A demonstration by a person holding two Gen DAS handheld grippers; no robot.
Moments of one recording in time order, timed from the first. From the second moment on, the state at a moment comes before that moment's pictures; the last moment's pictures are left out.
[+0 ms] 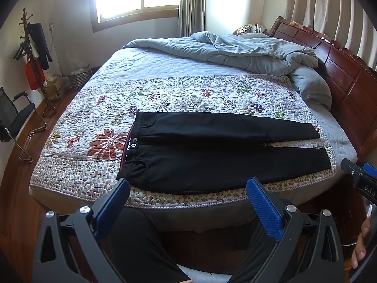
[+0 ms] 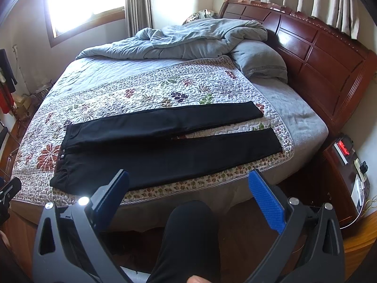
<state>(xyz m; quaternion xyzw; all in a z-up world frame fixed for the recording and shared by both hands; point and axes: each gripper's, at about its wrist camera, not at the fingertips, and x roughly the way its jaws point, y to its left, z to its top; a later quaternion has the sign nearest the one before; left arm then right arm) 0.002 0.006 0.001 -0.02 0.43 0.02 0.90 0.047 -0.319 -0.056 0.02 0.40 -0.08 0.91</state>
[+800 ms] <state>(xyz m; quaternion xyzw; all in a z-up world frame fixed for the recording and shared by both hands) 0.002 0.006 0.001 -0.02 0.43 0.02 0.90 0.049 -0.319 -0.061 0.03 0.41 -0.07 0.91</state>
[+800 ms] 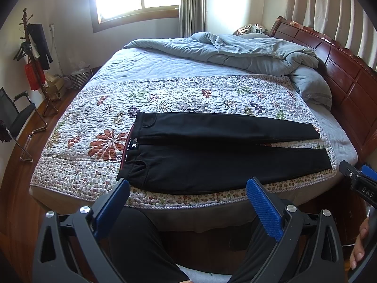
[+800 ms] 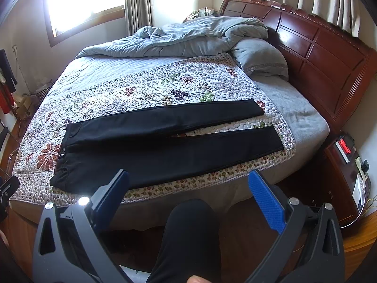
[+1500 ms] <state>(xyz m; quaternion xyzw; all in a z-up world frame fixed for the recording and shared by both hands) 0.003 0.006 0.000 -0.02 0.43 0.02 0.90 0.054 -0.318 -0.067 0.03 0.42 -0.07 0.91</state>
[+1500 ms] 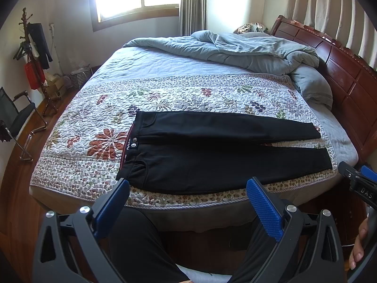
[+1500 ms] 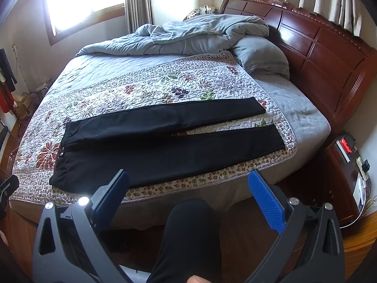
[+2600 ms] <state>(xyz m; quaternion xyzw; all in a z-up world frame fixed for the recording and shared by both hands) 0.304 0.278 -0.206 -0.21 0.55 -0.08 0.81 0.214 -0.360 -0.193 -0.02 0.44 0.06 0.89</state>
